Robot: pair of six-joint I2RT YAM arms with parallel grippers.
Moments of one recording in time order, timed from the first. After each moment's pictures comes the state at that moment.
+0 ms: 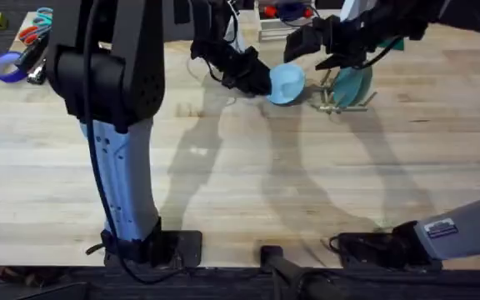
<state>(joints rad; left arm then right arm) -0.26 2.24 1.60 -0.75 0.82 -0.21 0.18 1.74 1.35 -0.68 -0.42 0.19</state>
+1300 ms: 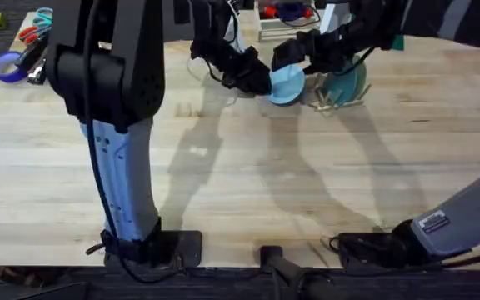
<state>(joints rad) -0.26 2.24 1.60 -0.75 0.81 -0.21 0.20 1.87 1.35 -0.57 -0.49 0.15</state>
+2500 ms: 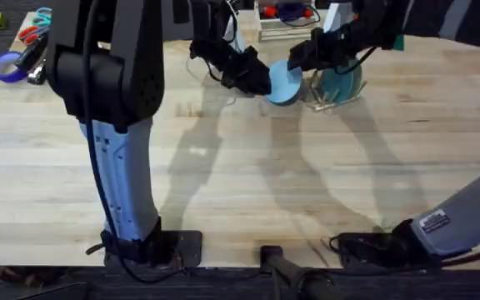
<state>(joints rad) -0.26 2.24 1.60 -0.75 0.82 -0.21 0.19 1.88 1.35 -0.55 -0.45 0.15</state>
